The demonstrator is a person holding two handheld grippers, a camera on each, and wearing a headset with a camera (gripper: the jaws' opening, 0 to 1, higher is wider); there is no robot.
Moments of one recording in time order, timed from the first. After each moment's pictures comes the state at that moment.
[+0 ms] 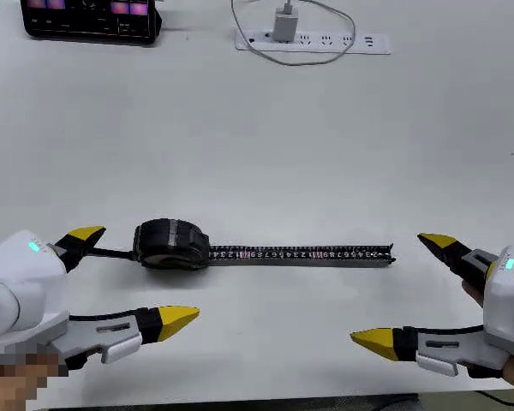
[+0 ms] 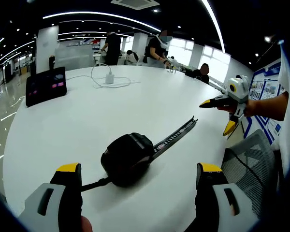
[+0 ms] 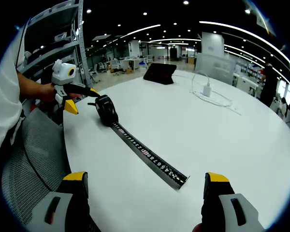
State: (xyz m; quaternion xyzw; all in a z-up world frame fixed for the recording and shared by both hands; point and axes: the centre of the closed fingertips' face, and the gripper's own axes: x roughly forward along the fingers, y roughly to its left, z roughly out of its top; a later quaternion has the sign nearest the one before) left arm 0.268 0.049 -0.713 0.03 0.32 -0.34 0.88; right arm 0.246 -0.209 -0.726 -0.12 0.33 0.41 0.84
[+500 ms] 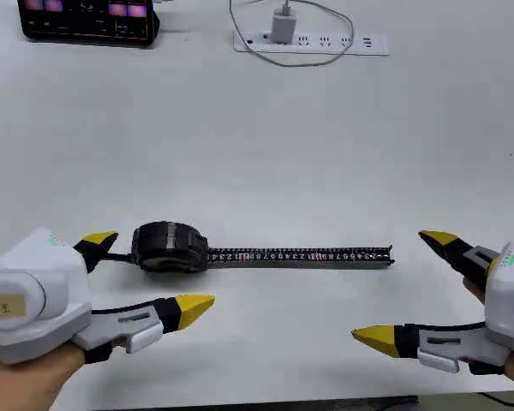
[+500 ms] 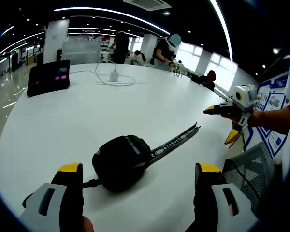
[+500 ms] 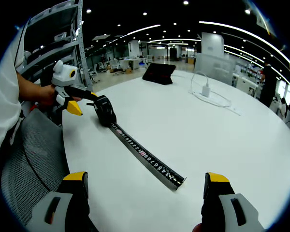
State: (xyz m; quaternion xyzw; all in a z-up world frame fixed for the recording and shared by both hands) left arm 0.271 0.034 -0.720 -0.01 0.33 -0.31 0.89; right arm 0.250 -0.211 -0.725 -0.12 0.33 0.41 0.84
